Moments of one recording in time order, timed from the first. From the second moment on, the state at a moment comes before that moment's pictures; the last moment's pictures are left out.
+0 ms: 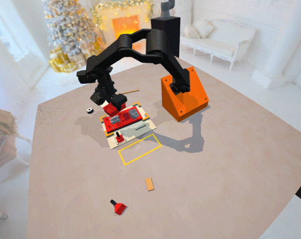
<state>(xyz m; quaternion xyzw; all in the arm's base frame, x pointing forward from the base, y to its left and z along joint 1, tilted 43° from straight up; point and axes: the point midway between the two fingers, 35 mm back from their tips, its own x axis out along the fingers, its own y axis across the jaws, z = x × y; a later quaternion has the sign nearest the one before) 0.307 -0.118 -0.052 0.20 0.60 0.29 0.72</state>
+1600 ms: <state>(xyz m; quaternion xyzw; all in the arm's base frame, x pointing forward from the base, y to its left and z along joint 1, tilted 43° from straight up) 0.336 -0.088 -0.089 0.33 0.64 0.17 0.67</state>
